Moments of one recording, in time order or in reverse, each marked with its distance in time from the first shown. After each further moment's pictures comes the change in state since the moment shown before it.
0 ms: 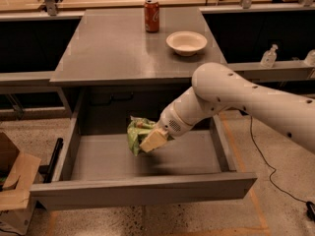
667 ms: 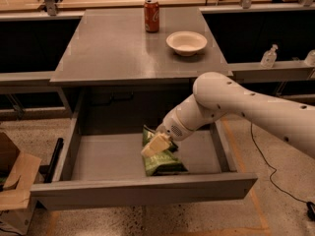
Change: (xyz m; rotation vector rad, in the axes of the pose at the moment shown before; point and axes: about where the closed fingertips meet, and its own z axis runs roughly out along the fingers) arm 0.019 -0.015 0.017 0.014 0.001 0.017
